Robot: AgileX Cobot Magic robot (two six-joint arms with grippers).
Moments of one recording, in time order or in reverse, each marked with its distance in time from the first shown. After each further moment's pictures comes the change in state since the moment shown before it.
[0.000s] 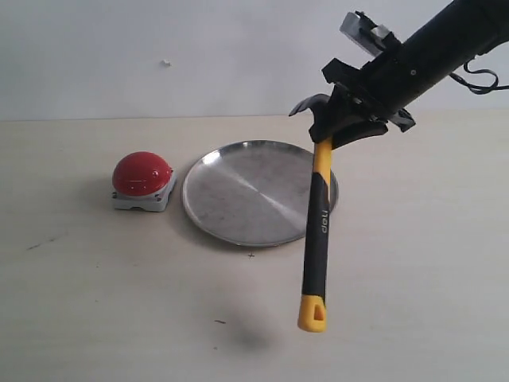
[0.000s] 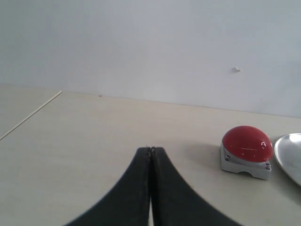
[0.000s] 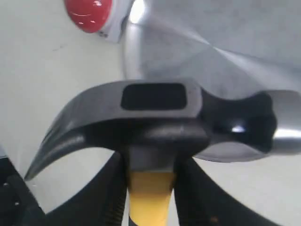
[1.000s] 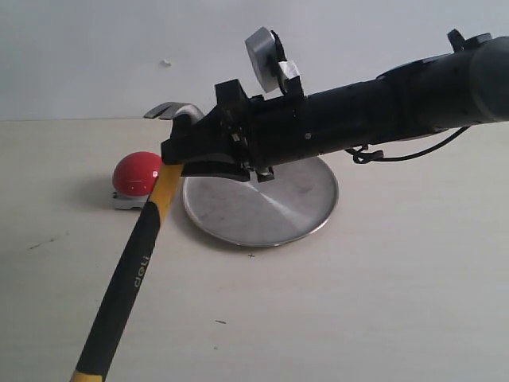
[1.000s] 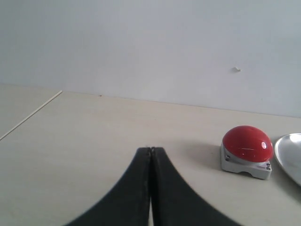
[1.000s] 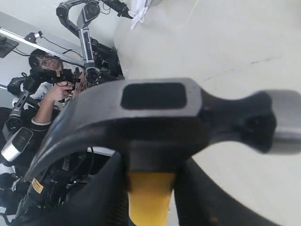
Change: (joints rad) left arm 0.000 0.000 0.000 0.000 0.000 0.000; right arm 0.315 -0.094 0.407 0.796 -0.074 -0.567
